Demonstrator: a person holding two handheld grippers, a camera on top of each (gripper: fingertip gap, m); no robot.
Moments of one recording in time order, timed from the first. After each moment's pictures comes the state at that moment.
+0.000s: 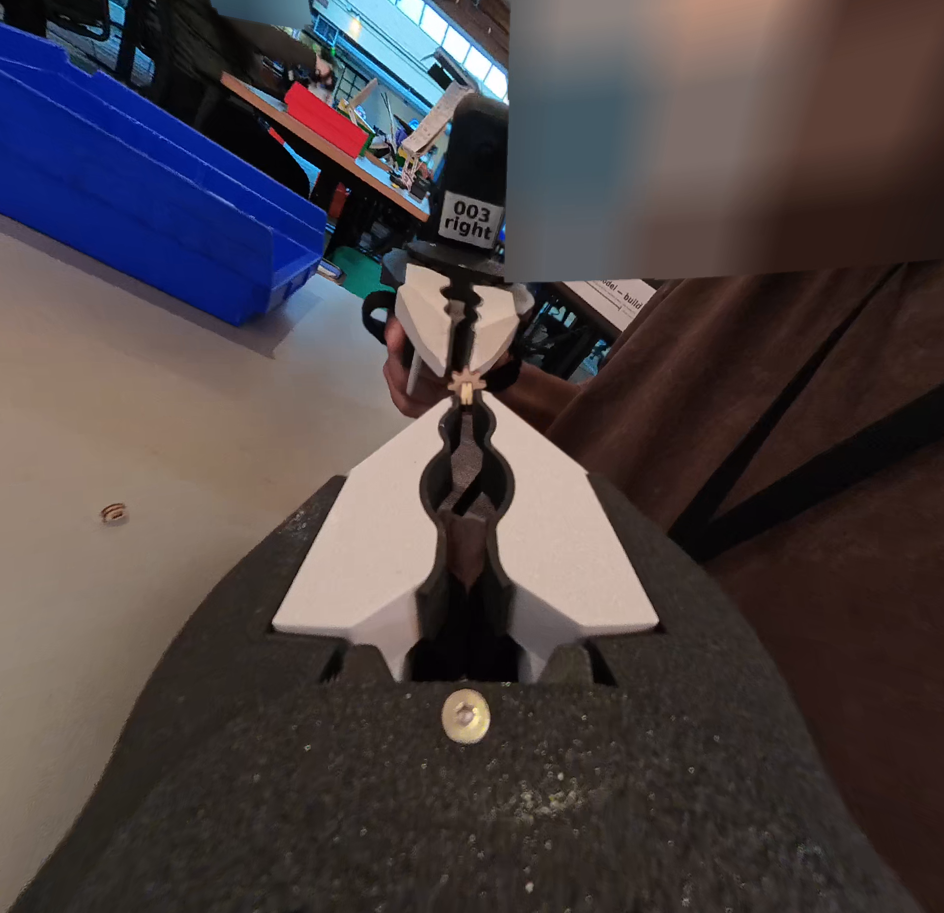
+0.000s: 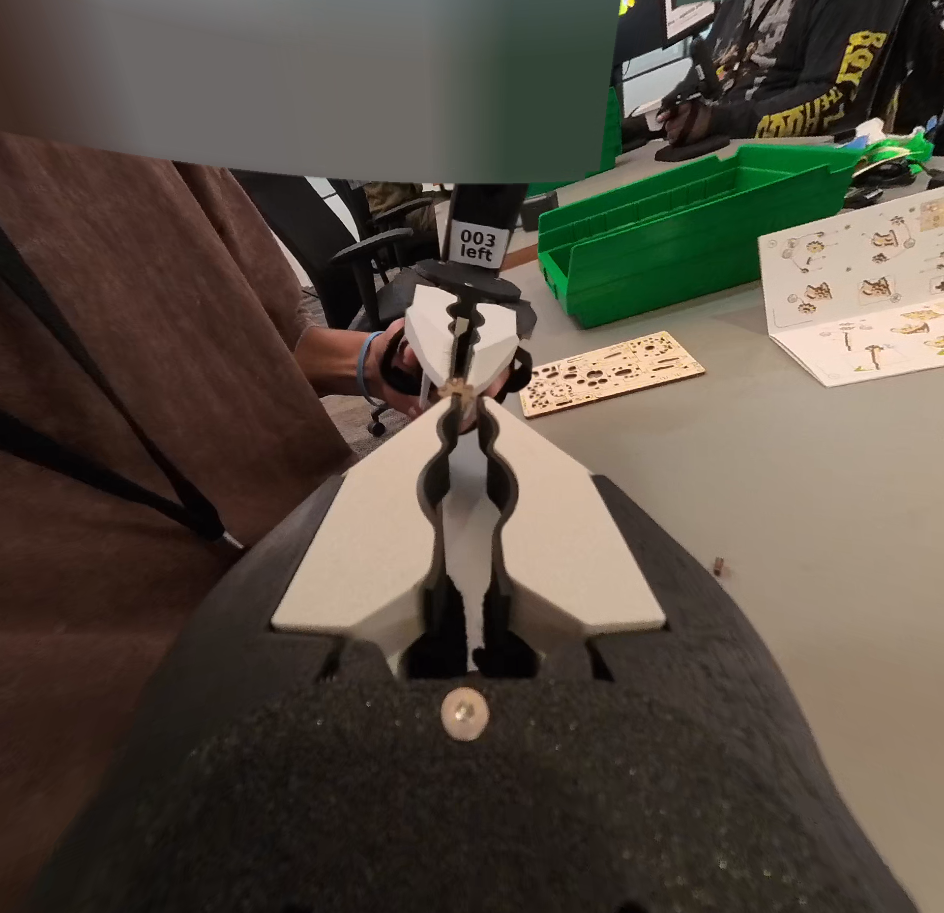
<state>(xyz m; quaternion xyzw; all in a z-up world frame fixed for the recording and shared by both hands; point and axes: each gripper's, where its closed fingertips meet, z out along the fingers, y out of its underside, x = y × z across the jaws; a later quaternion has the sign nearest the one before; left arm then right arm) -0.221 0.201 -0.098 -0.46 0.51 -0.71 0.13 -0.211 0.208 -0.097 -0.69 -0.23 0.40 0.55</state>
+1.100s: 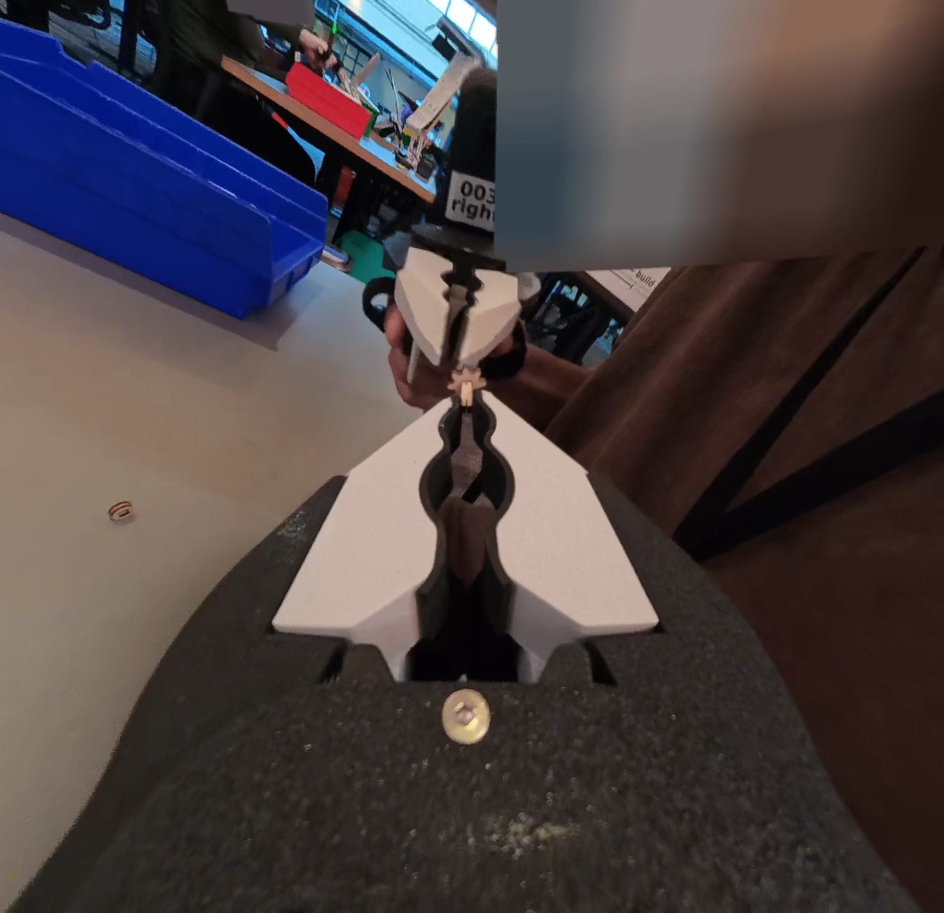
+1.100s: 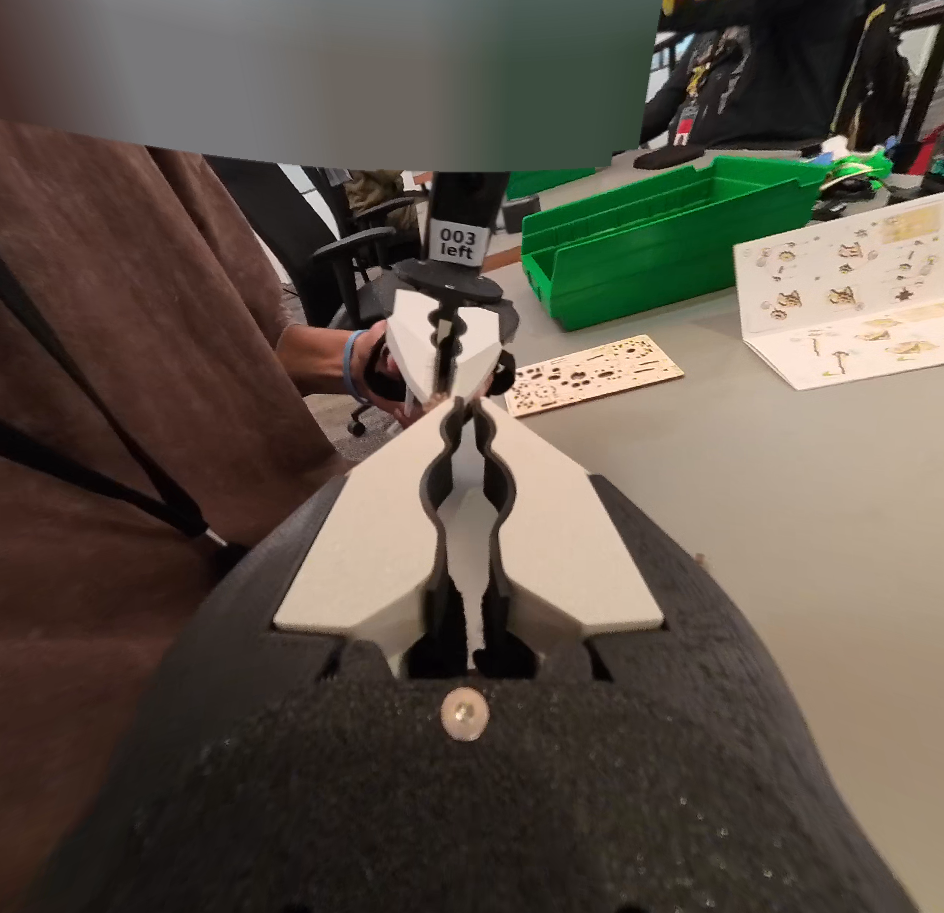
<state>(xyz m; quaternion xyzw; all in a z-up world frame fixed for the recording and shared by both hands) -0.221 0.195 -0.102 -0.46 0.53 -0.70 0.13 -0.208 0.209 -0.097 -0.70 -0.23 0.38 0.56</state>
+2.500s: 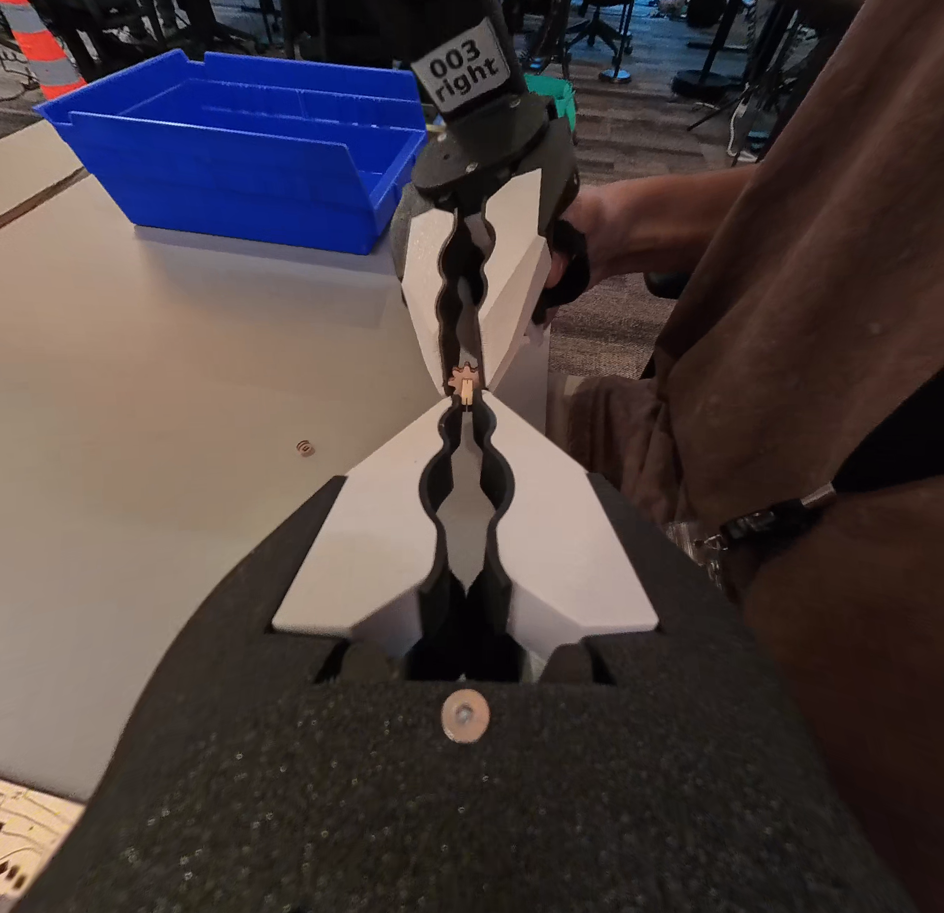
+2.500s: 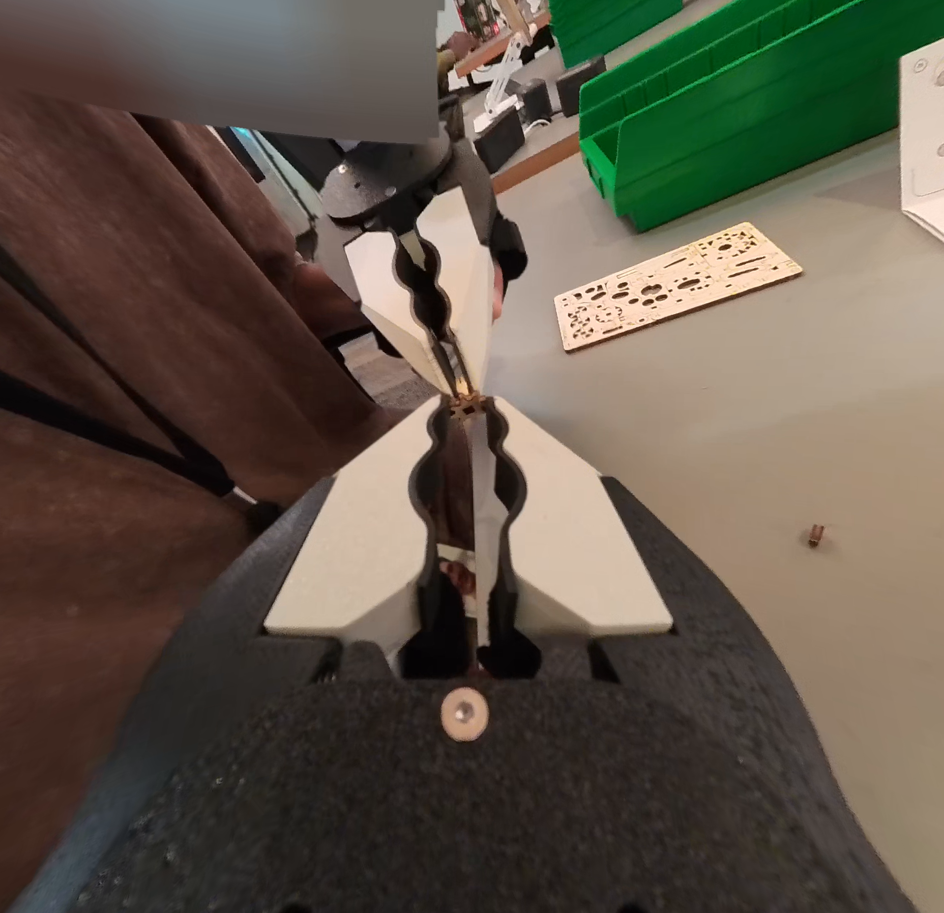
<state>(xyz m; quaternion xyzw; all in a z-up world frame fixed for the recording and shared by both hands) -0.234 0.203 -0.133 -0.46 0.69 -0.48 0.29 -0.237 0.209 -0.133 -0.74 -0.25 0.44 0.45</state>
